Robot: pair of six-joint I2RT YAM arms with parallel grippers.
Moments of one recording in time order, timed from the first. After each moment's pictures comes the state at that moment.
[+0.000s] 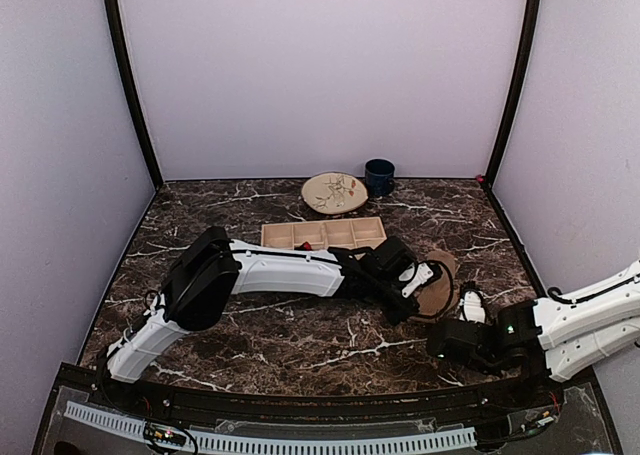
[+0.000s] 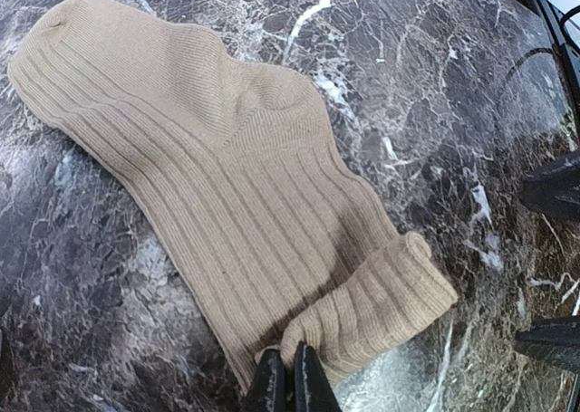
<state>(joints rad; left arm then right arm) -1.15 2.51 2.00 -0.37 0.18 -0.01 1.32 1.10 0.41 -0.60 0.74 1.42</state>
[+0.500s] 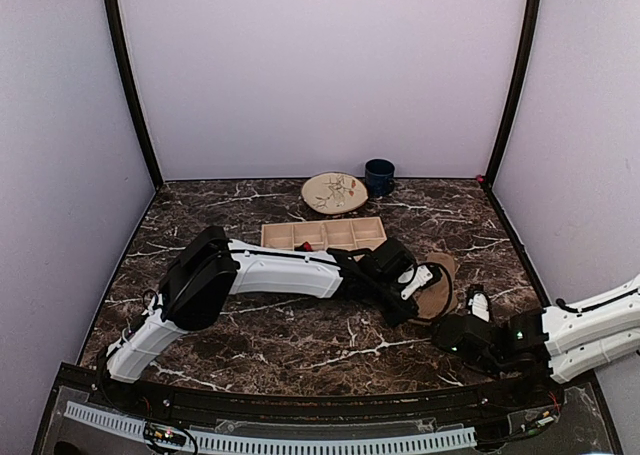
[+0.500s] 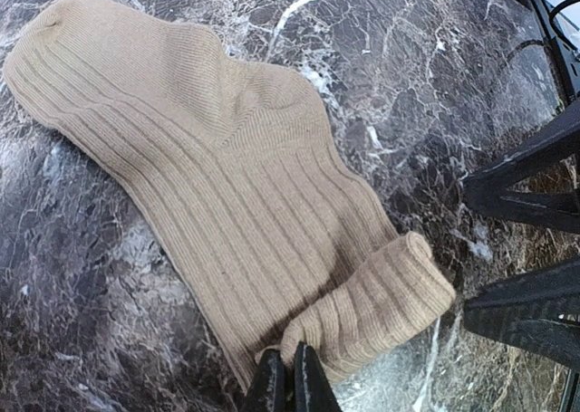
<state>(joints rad) -1.15 2.49 1.96 -0.36 0.19 -0.01 1.24 0.99 0.26 -0.33 0.71 1.43</state>
